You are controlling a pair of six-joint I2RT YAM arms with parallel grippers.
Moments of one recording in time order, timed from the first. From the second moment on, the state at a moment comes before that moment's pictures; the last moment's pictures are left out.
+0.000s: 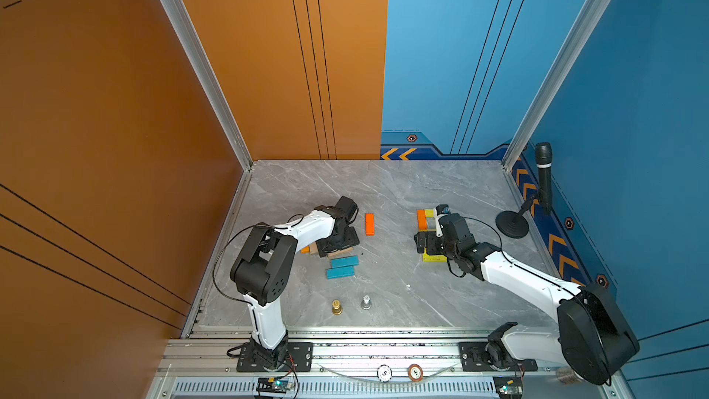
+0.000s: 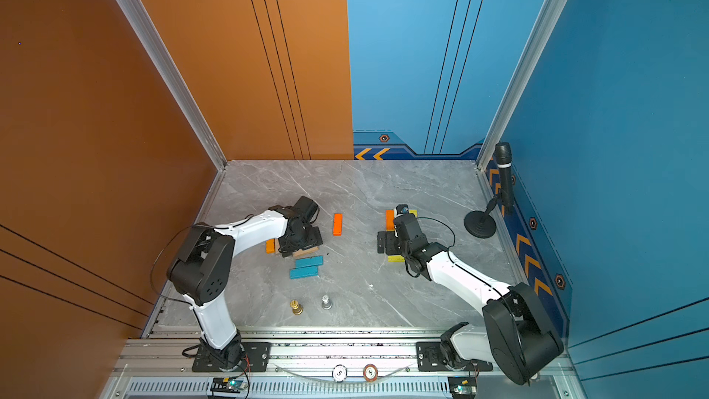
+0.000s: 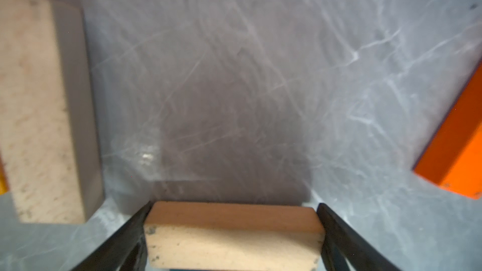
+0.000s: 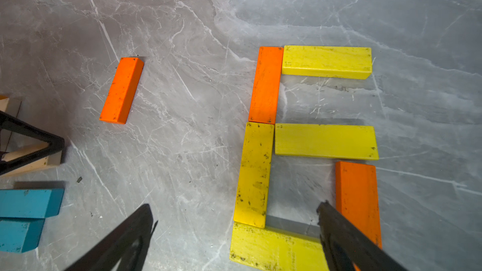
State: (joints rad) left arm -0.47 1.85 1.20 -0.69 -0.08 -0.87; right arm 0.48 1.30 0.68 -0.15 0.09 0.37
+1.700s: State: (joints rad) left arm -0.43 1.79 1.41 -0.76 -0.13 -0.57; right arm 0.45 1.30 0.67 -0.15 0.07 0.38
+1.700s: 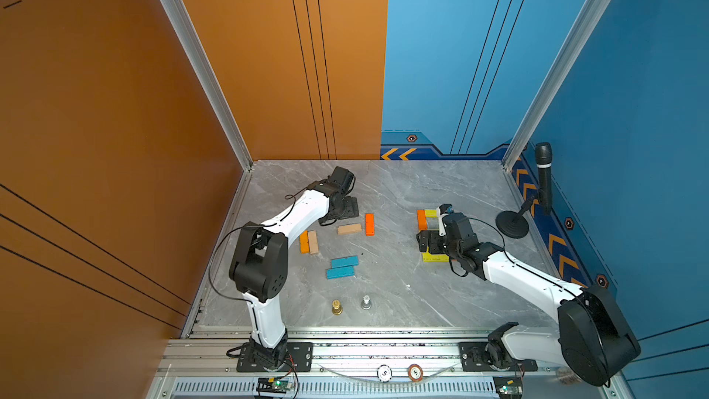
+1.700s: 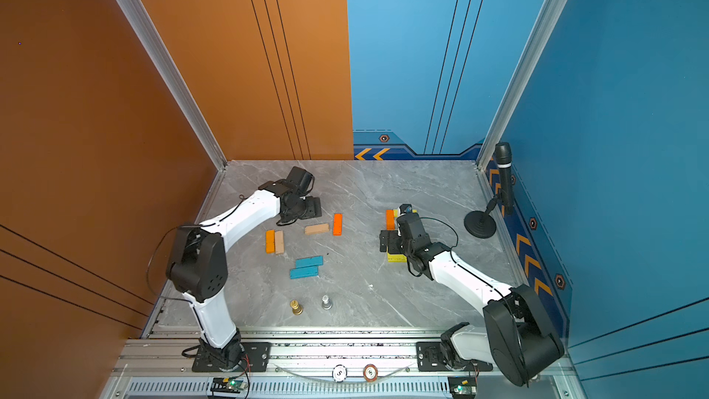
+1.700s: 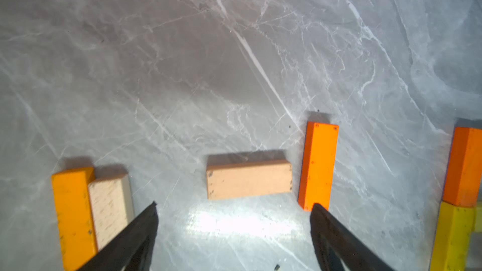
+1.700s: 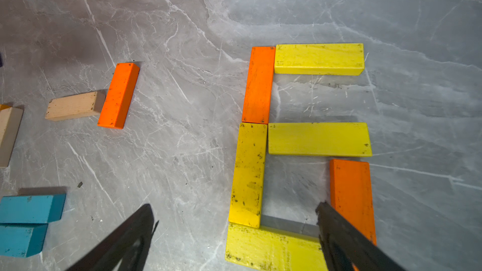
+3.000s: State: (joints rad) left arm -0.56 1.85 1.21 -0.73 -0.10 -0.55; right arm 0.45 1.29 0.66 -0.15 0.07 0.38
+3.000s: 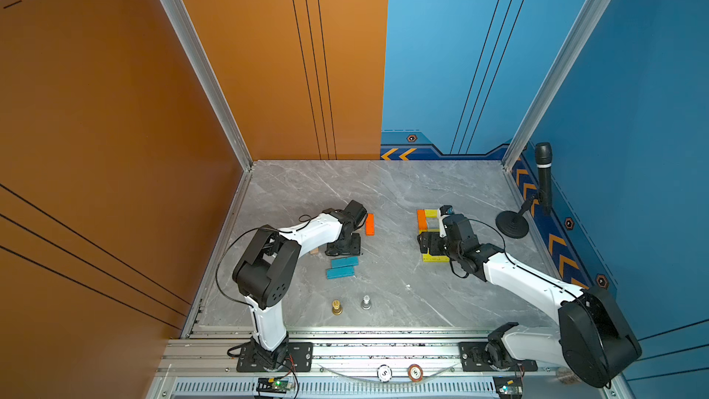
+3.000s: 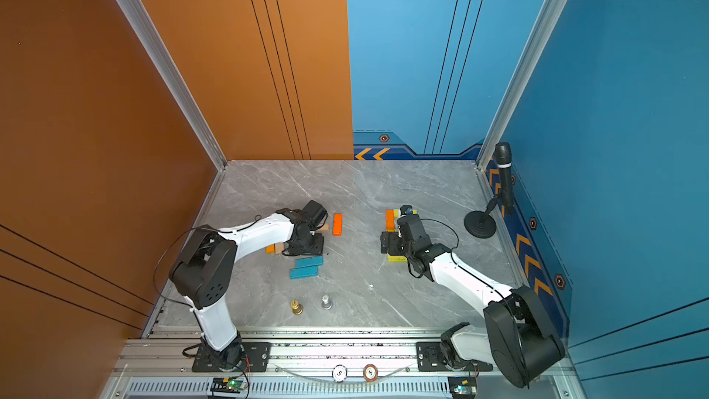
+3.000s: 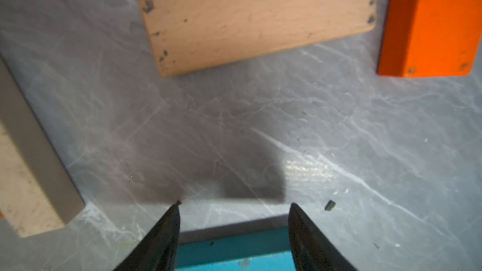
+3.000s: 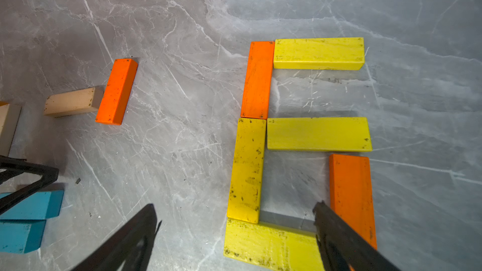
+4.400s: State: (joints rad) left arm -0.34 2.00 1.43 -0.68 0.13 -0.52; right arm 0.75 1.90 1.32 -0.38 0.13 0.47
